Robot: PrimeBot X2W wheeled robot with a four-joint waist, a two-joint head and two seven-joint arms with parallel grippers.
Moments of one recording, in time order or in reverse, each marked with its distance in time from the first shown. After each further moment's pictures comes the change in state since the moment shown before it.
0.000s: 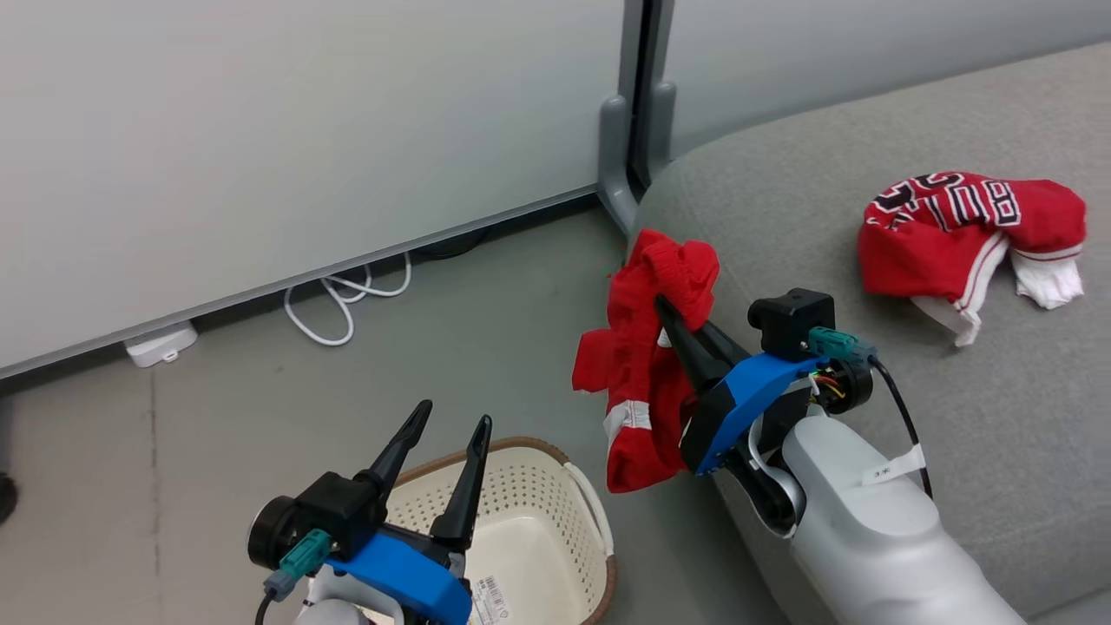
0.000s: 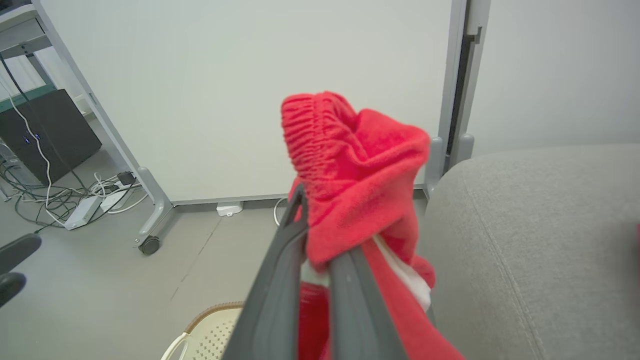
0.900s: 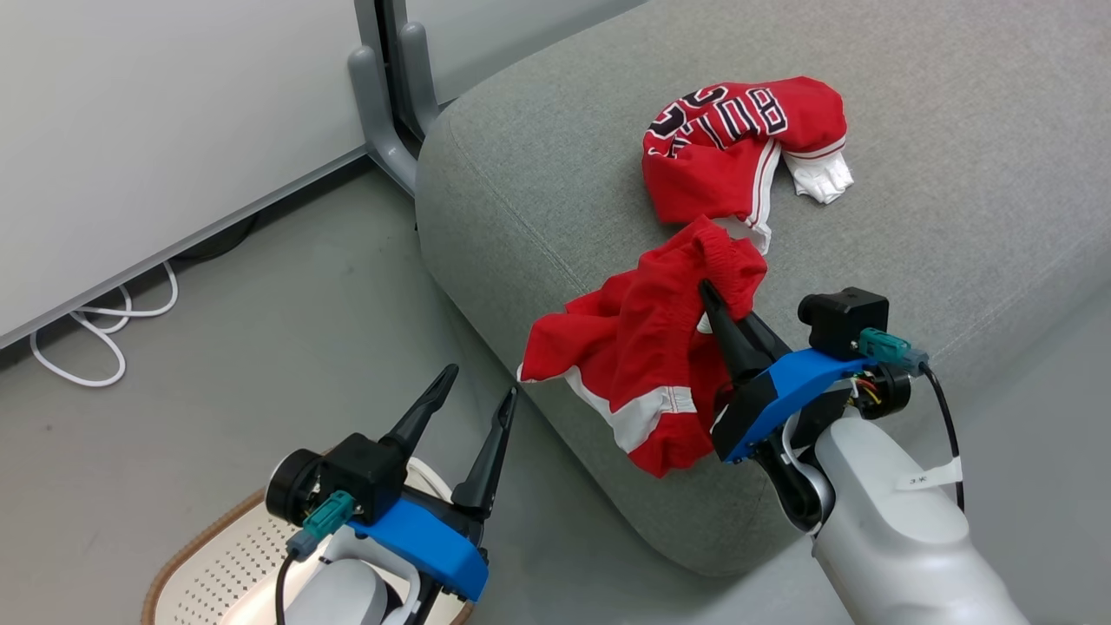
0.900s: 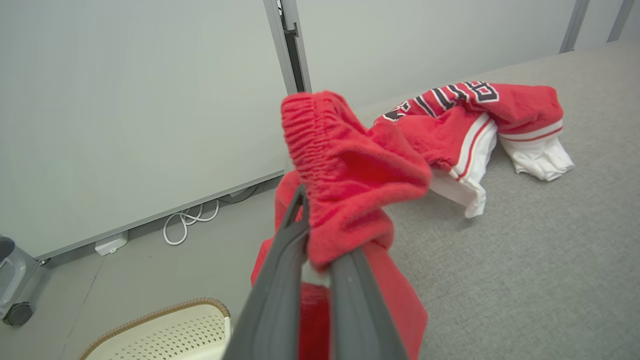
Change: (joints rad) left arm -0.096 0.021 -0.078 0.021 -0.013 0.000 0.000; right arm 0.043 0.000 -0.154 -0.041 -0.052 0.000 -0.011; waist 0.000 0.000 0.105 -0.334
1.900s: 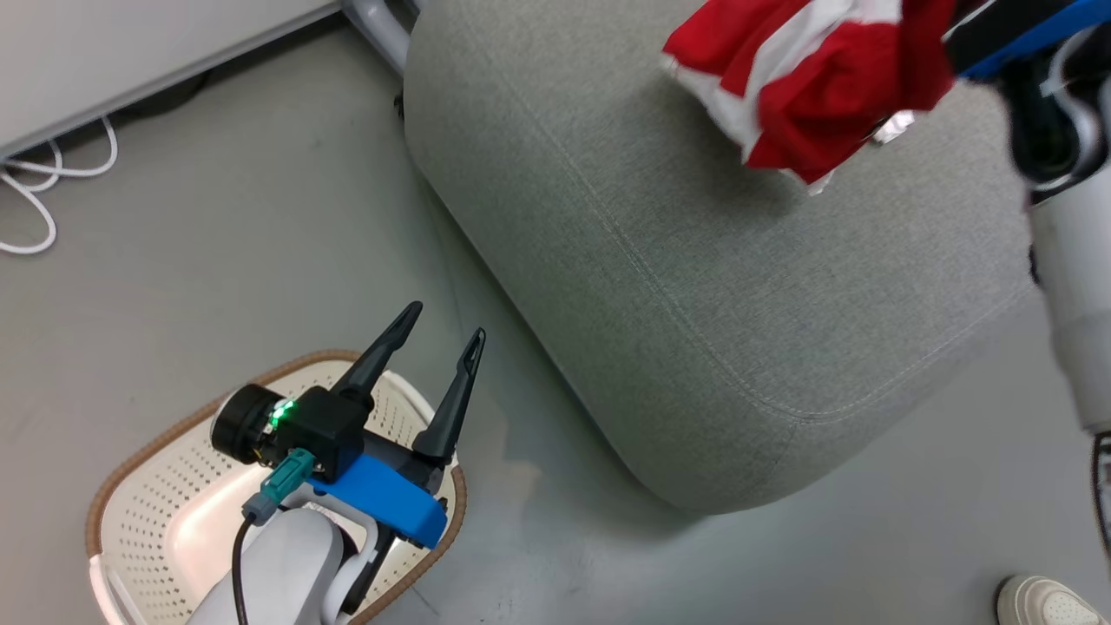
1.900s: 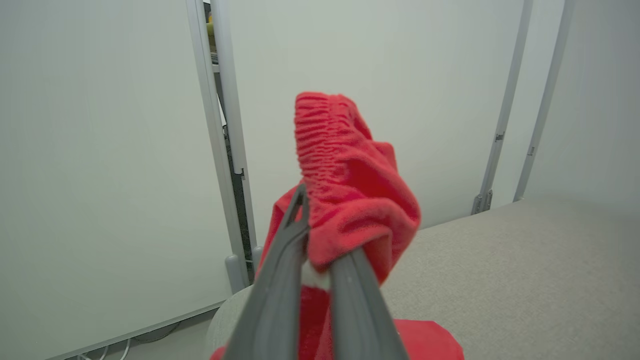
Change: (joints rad) left arm -0.078 0.077 0.007 -0.051 0.044 0.000 0.000; right arm -0.457 -0.156 -0.261 -0.081 -0.004 0.000 0.146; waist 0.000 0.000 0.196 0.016
